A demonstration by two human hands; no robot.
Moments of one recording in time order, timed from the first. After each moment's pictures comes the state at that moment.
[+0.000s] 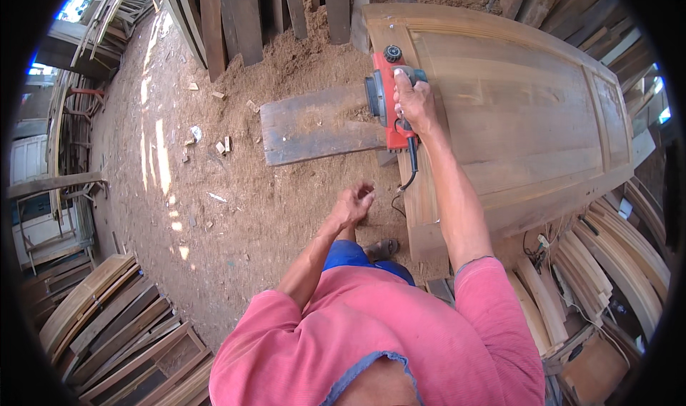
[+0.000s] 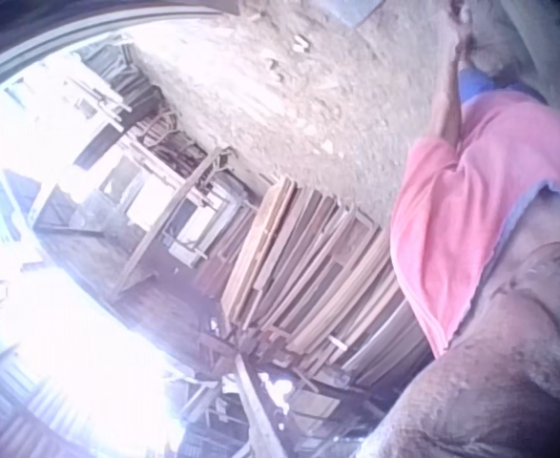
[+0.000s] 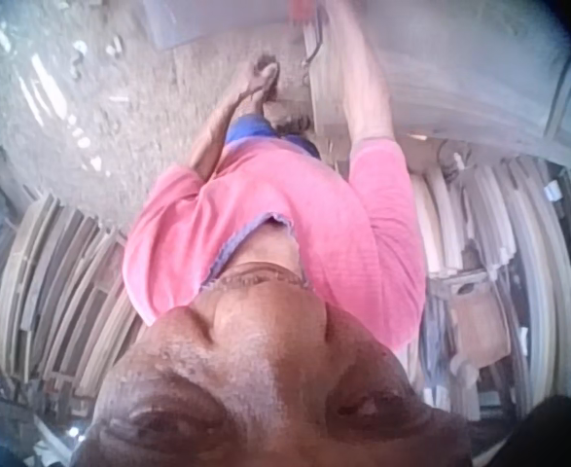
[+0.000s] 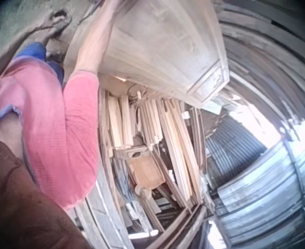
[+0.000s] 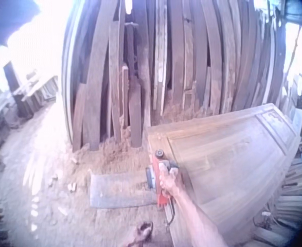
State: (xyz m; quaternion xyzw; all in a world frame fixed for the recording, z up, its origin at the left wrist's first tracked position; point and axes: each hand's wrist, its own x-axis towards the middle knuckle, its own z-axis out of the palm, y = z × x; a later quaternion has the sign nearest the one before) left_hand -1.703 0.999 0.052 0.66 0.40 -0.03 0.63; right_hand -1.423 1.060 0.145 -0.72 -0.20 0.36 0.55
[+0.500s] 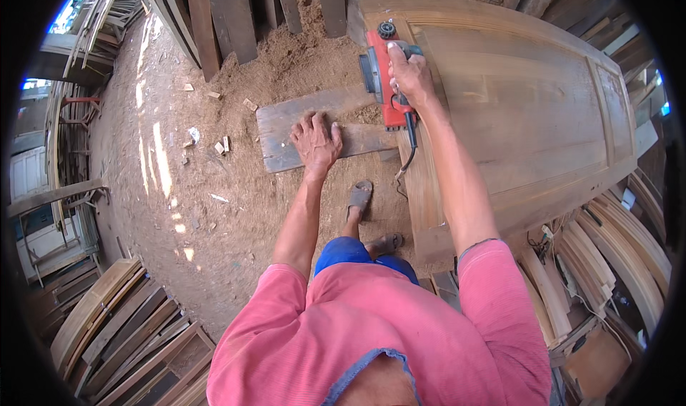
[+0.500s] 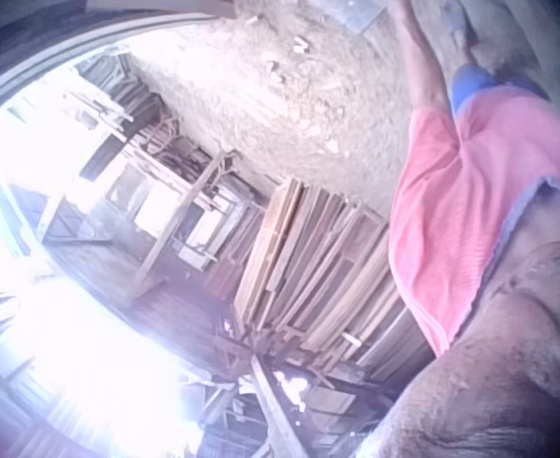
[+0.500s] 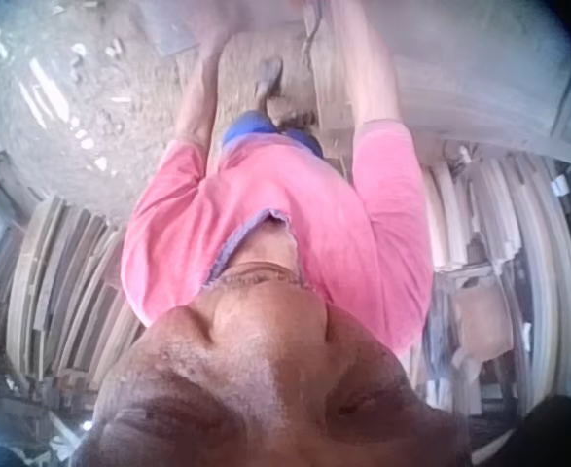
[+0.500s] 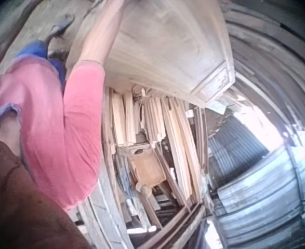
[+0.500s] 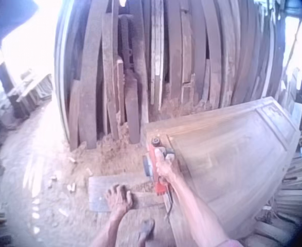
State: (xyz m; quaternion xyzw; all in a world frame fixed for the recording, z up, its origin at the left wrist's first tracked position) left_hand -1.661 1.142 0.051 0.85 0.48 0.19 0.11; right_hand -1.400 1.121 0.143 -0.73 -0.21 0.35 0.55
